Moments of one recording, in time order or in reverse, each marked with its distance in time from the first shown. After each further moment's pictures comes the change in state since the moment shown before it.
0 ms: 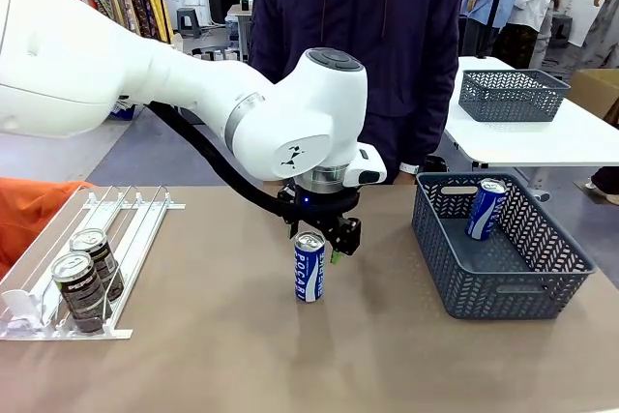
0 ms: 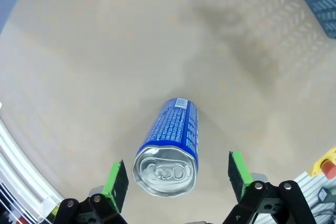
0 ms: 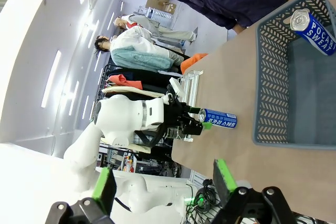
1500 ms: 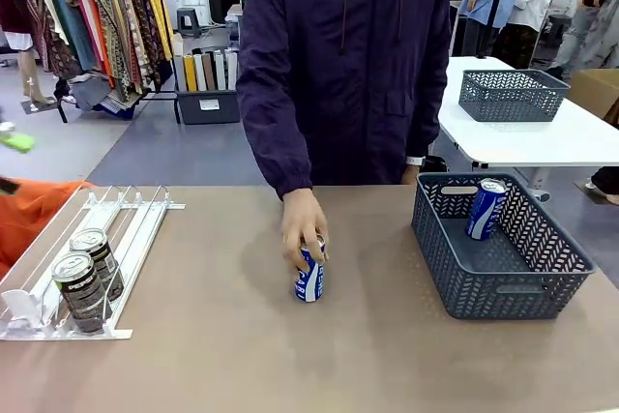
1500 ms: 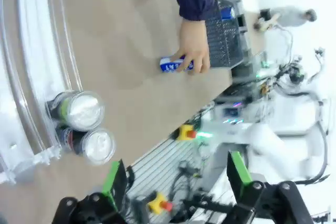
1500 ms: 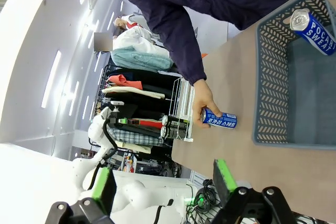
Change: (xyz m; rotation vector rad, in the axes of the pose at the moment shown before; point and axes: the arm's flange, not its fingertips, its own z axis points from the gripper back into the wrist) left arm -0.363 0.426 0.095 -0.966 -0.361 0.627; right arm 0.000 0.000 0.000 0.000 -0.001 -0.001
